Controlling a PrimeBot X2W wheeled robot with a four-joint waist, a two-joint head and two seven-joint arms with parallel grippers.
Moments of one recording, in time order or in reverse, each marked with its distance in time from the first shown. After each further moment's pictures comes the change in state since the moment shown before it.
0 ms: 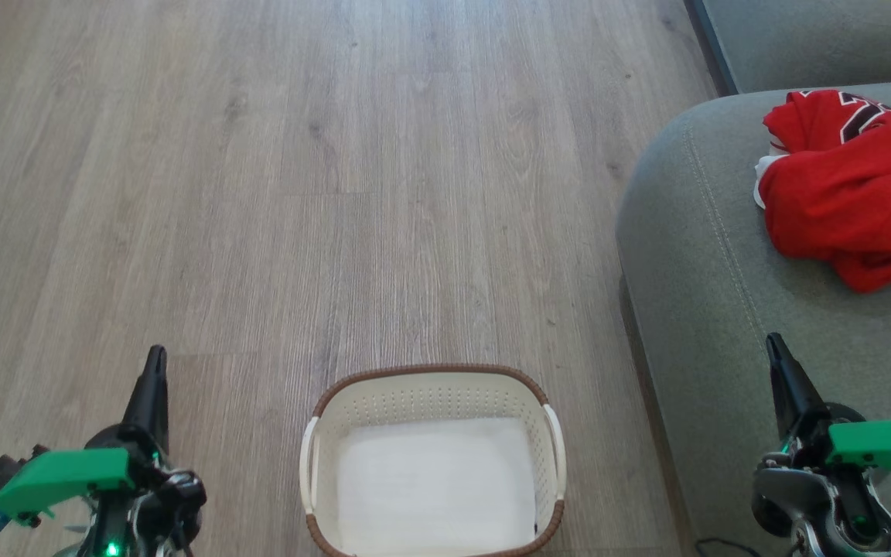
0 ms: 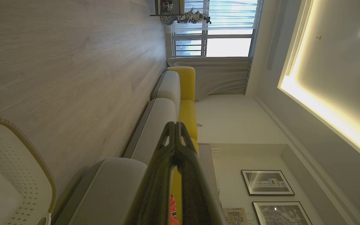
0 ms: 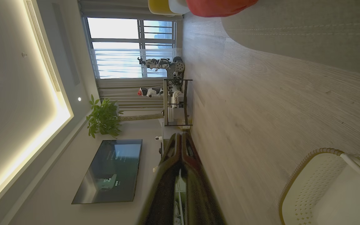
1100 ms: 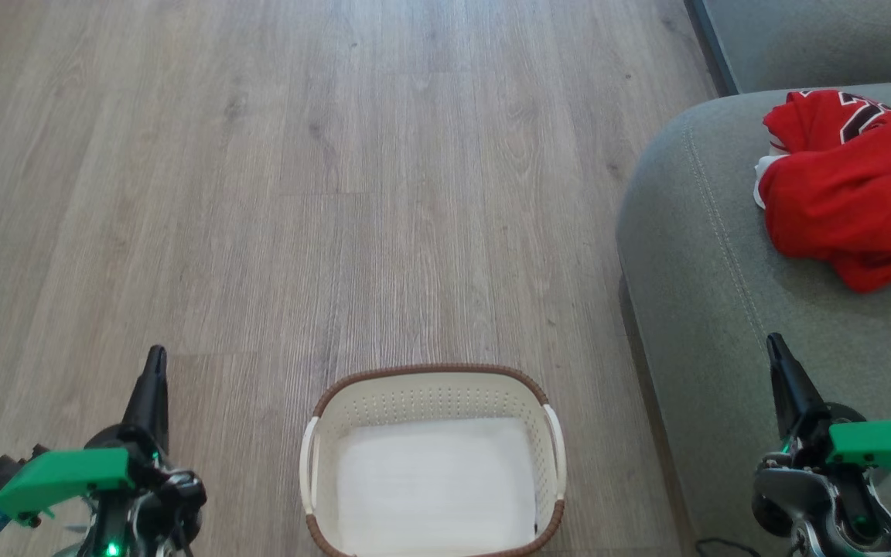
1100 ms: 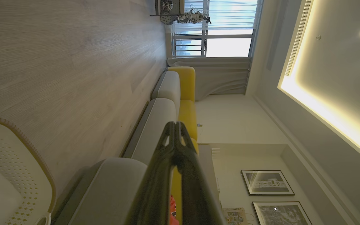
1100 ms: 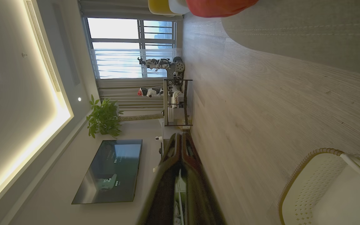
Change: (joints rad) left arm 0.000 -0.001 0.000 0.000 0.000 0.000 0.000; right arm 0.000 0.000 -0.002 0.000 0.000 0.000 0.001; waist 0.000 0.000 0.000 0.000
